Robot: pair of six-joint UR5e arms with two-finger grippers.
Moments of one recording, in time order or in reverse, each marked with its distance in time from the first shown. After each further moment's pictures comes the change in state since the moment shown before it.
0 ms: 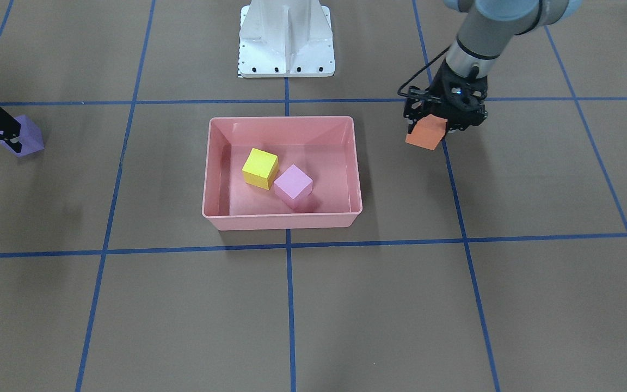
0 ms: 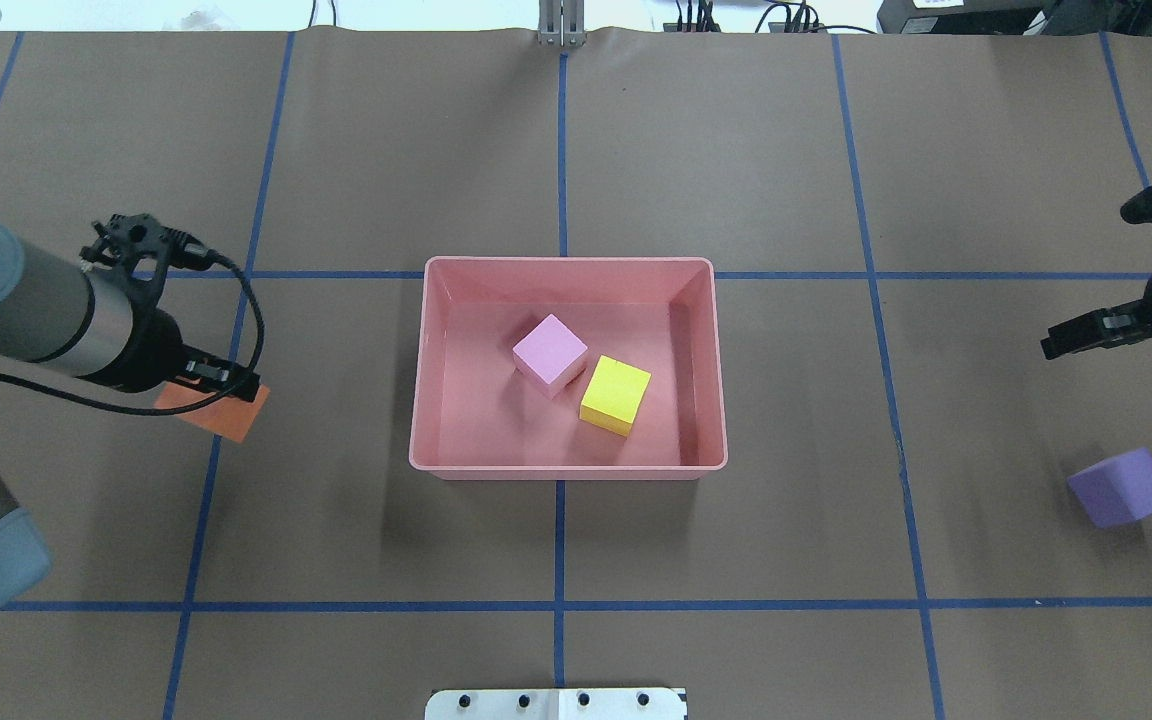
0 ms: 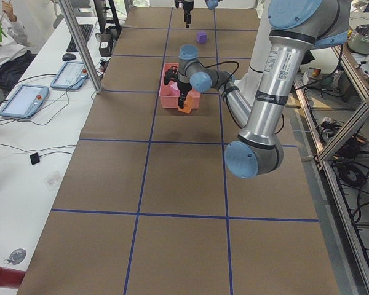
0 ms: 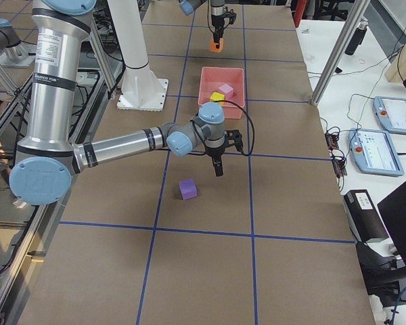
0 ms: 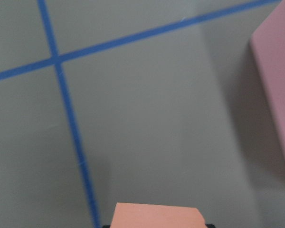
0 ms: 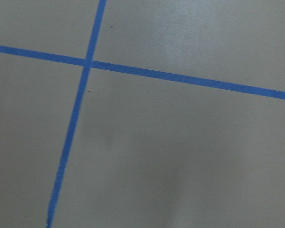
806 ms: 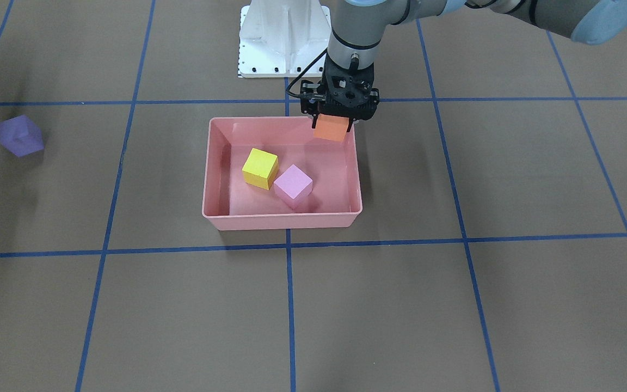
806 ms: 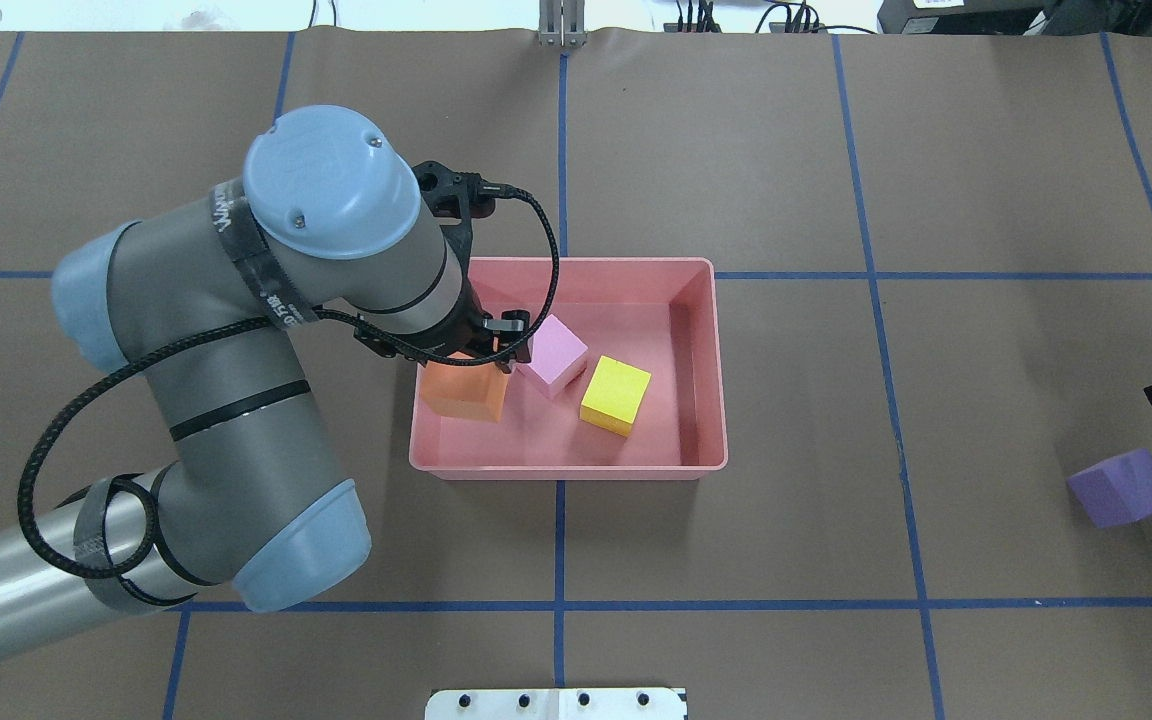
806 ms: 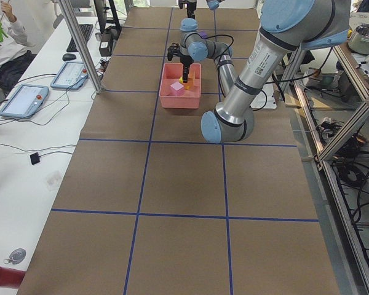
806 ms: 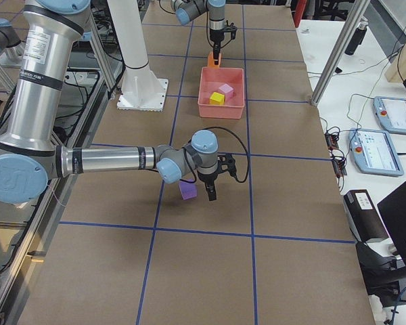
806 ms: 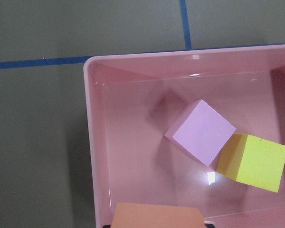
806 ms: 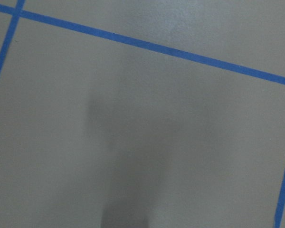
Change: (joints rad) left arm 0.135 -0.328 0.178 0.130 0.068 -0.206; right arm 0.036 -0.065 -0.125 0.151 0.048 -0.075
